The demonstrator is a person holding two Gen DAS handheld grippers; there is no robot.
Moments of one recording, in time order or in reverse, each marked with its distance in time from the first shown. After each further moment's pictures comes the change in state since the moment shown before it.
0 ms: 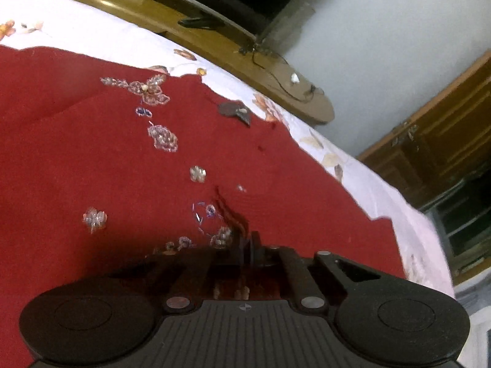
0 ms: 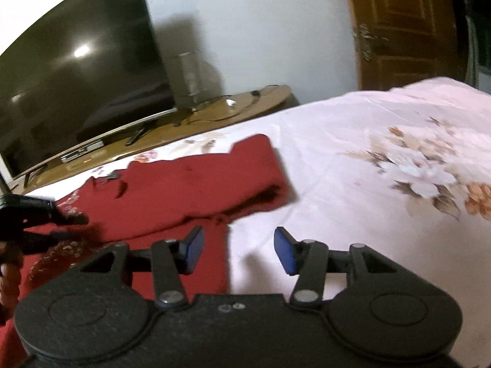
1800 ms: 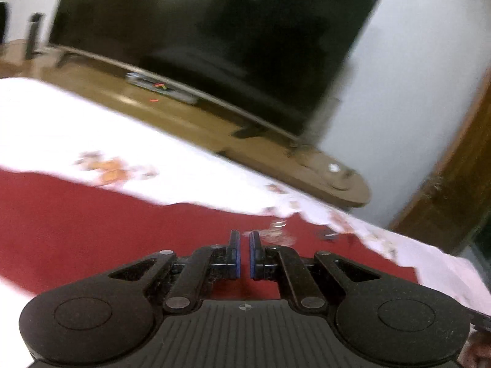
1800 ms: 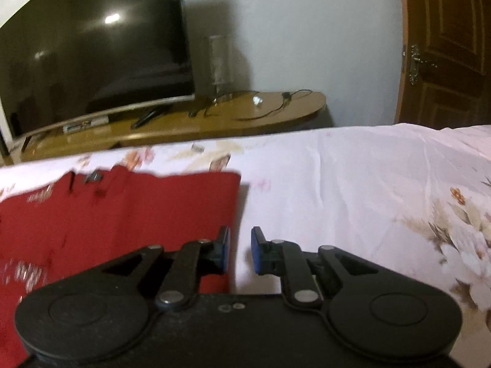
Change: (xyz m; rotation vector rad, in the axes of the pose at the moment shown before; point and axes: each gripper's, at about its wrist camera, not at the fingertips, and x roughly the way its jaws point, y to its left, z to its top) left arm -0.093 0.083 0.051 0.145 -0.300 0.121; right arm 0.136 0.033 0.061 -0.200 0.024 0.051
